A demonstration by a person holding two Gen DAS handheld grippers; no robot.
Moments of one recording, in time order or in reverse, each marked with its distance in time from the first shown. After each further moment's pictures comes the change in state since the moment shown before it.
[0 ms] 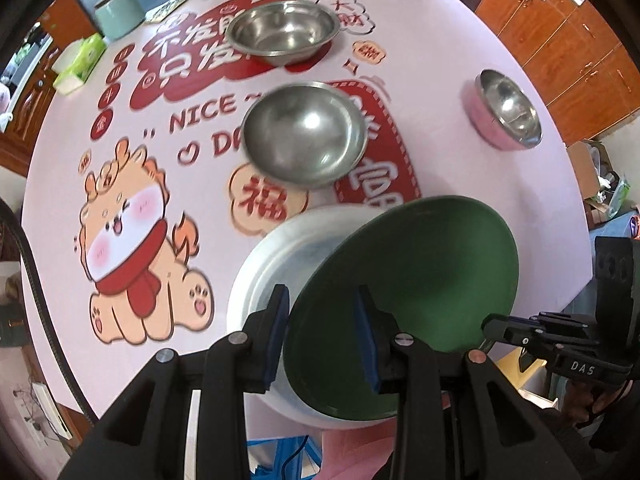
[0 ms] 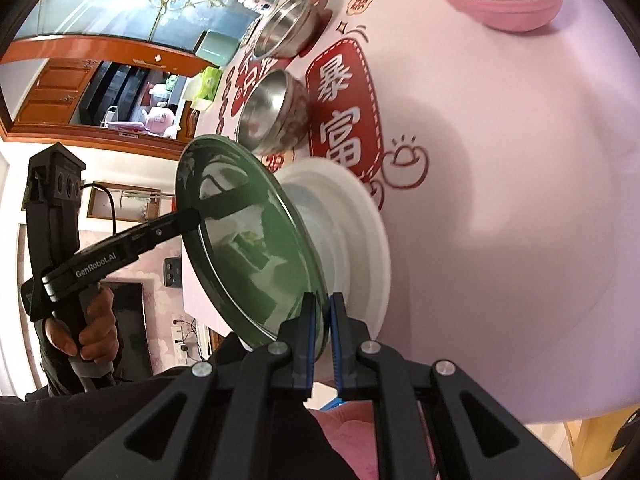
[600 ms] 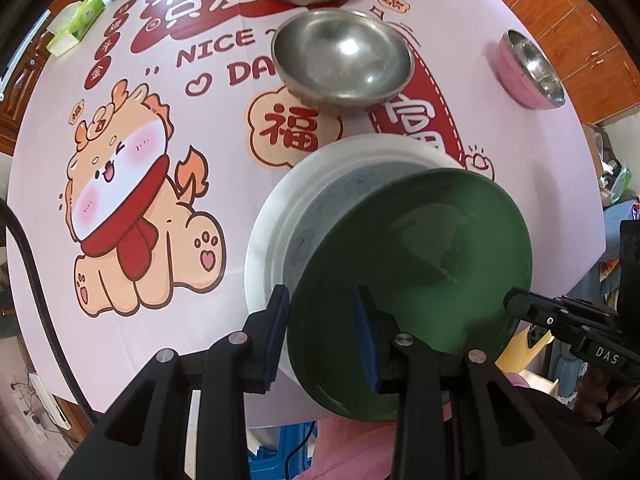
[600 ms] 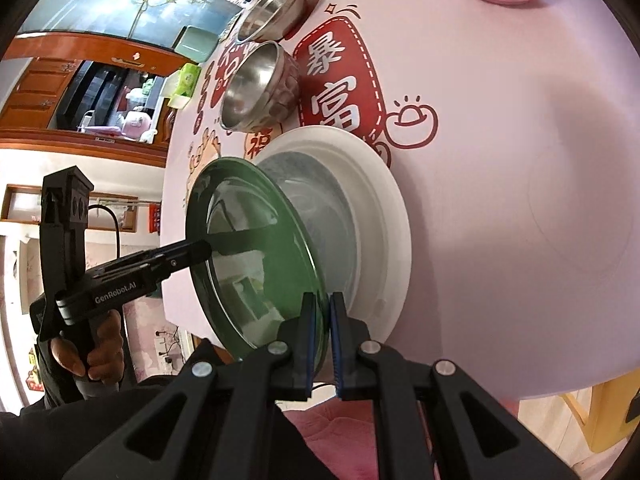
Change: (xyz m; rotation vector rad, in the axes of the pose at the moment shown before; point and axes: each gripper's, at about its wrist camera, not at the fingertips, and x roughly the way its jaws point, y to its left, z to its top) left arm 0.042 0.034 -0.033 0.004 0.094 -0.021; right arm 0.028 0.015 -0.022 0.056 -0.032 -0.094
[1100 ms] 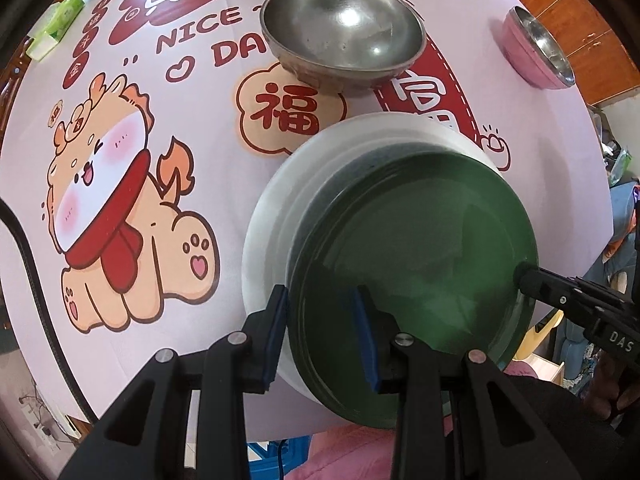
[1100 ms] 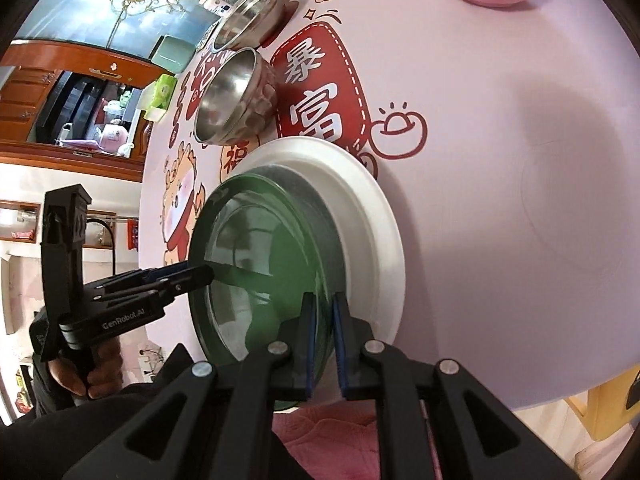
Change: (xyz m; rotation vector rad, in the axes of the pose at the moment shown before) left arm 0.030 0.007 0.011 0.046 0.052 -0.014; right arm 0.011 0.007 0.007 0.022 -0.033 -0.096
